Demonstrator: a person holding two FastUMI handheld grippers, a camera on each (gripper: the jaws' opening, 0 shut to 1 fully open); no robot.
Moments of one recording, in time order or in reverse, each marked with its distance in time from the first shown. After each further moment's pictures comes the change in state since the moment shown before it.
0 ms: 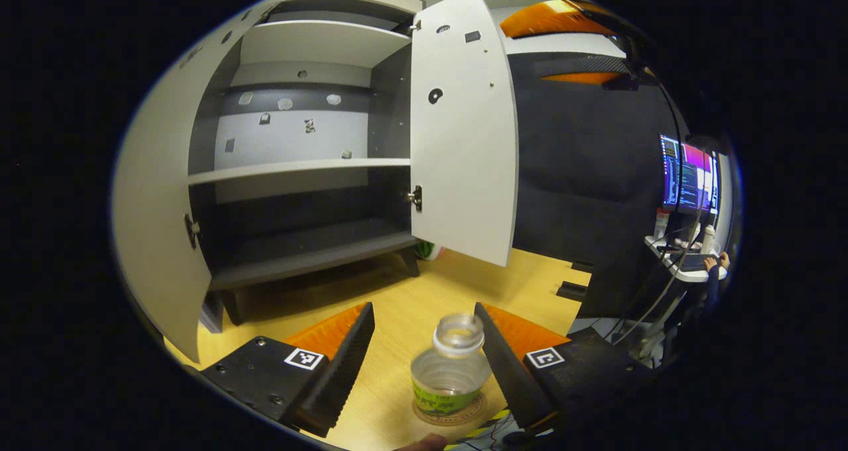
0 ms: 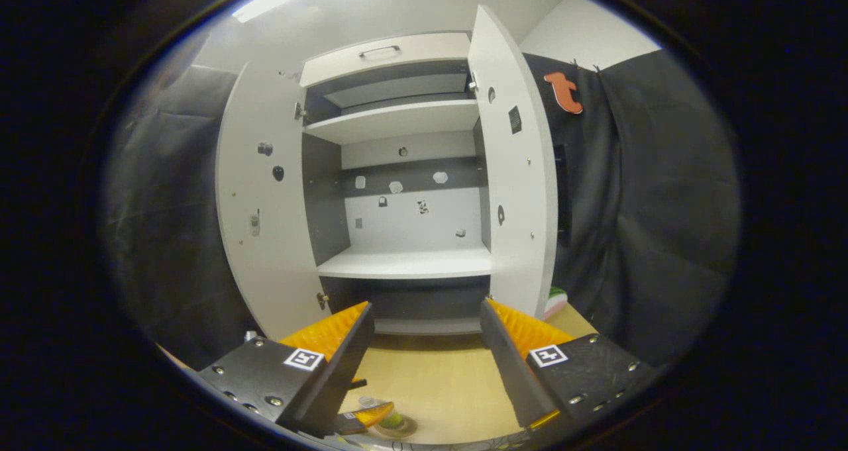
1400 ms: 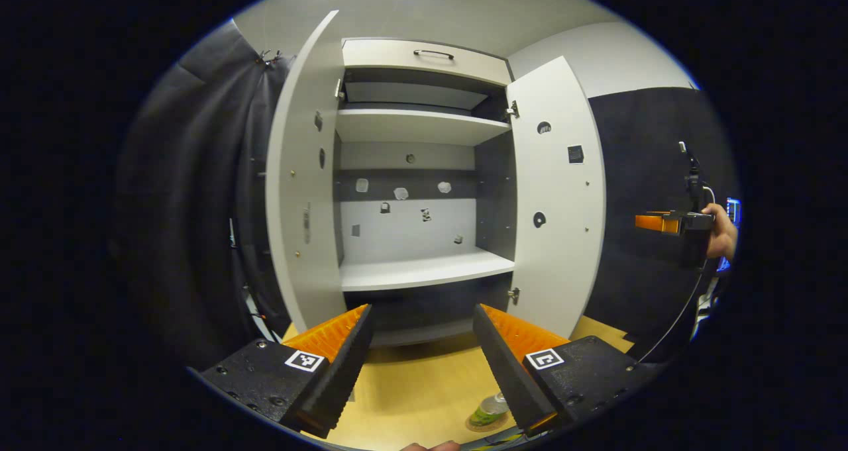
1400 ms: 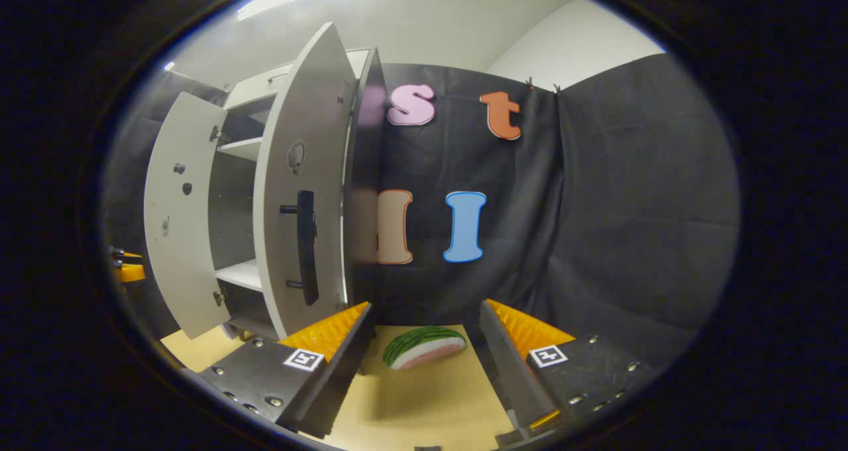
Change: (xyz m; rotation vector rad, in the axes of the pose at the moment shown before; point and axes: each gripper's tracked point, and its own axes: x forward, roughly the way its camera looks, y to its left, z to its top) left arm -0.152 0.096 0.207 -0.045 -0.114 0.493; right arm 0.028 -0.299 0.076 -0.113 -0.094 -0.148
